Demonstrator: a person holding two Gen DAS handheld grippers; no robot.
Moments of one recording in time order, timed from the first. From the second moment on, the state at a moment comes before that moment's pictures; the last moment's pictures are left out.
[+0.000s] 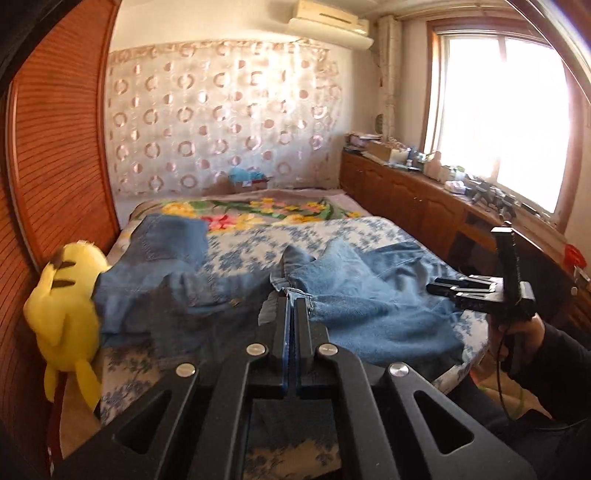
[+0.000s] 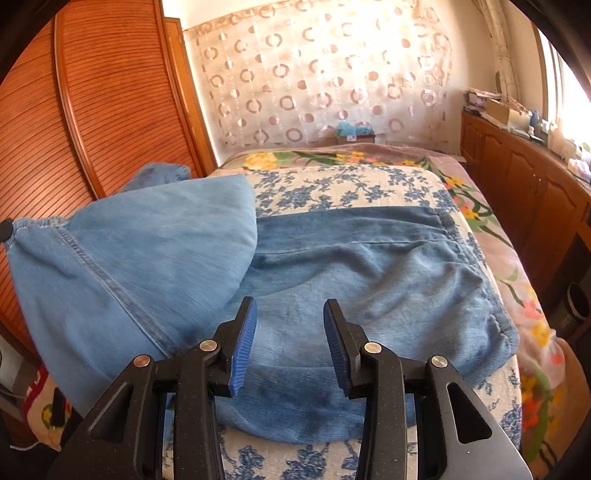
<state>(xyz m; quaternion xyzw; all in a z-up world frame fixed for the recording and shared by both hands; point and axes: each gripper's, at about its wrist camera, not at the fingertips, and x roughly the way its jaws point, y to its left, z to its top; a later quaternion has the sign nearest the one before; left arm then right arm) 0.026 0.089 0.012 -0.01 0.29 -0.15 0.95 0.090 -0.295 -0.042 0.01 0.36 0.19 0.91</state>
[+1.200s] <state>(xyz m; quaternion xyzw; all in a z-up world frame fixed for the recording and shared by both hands) 0.183 0.059 -0.069 0.00 0.41 -0.16 0.90 0.113 -0.236 -0.071 -0.05 0.36 0.22 0.90</state>
